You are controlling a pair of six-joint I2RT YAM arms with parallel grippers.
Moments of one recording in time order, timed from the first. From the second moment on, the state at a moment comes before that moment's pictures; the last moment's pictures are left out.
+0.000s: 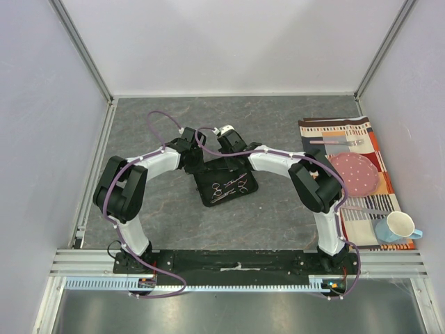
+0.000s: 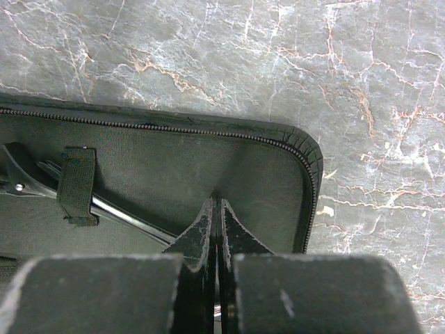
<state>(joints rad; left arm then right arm) -0.44 1.79 1.07 -0.34 -0.02 -0.54 0.74 2.06 1.41 -0.27 0.26 0.20</state>
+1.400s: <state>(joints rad) -0.45 1.87 1.38 -0.53 -0.13 -0.51 0.96 1.49 0.85 -0.39 0.31 0.37</state>
